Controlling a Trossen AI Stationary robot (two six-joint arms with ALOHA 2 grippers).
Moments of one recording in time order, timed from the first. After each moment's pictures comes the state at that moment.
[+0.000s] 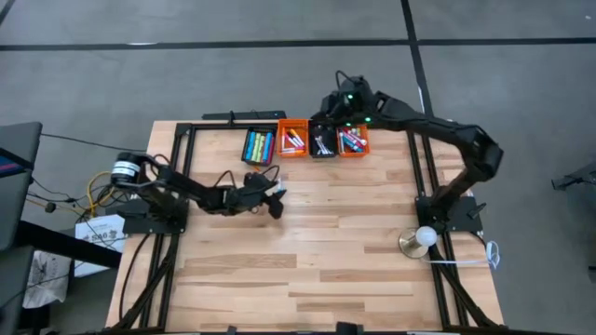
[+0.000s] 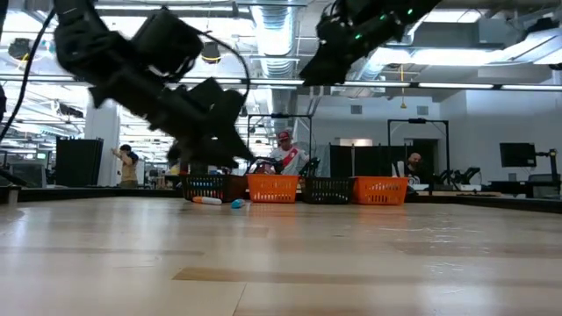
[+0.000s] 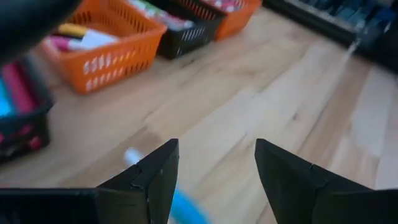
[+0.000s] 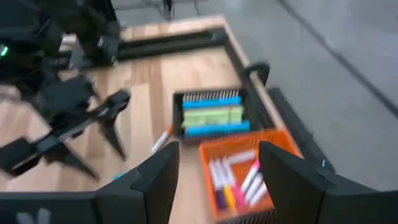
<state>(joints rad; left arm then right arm) -0.07 1.64 0.51 0.62 -0.58 -0.50 -0.55 1.59 1.38 -0.36 -0.34 -0.24</state>
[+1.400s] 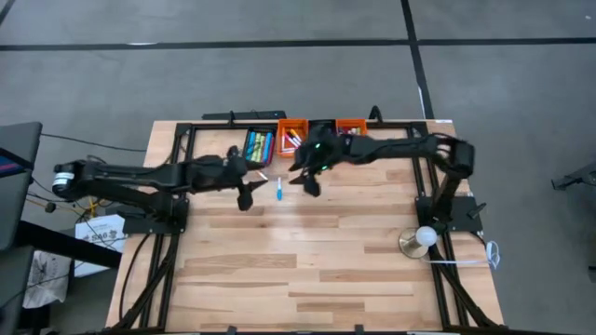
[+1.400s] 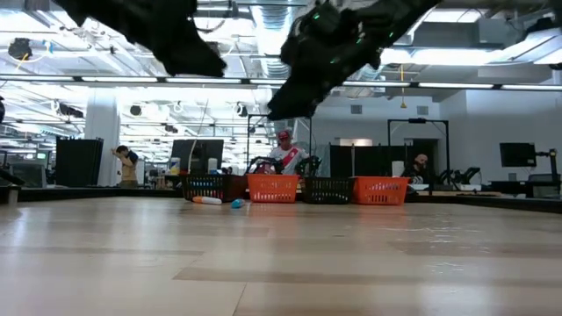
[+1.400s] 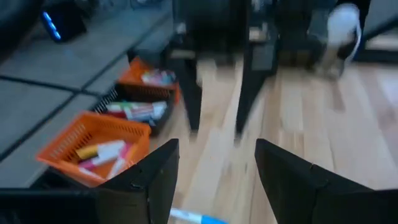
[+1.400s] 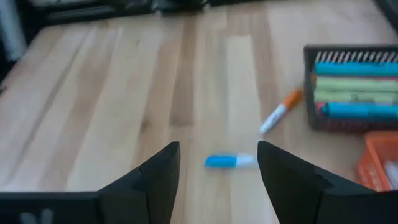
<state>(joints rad) 0.04 1.01 0.63 0.00 -0.25 0.02 -0.29 1.79 1.26 -0.17 -0.38 -0.16</state>
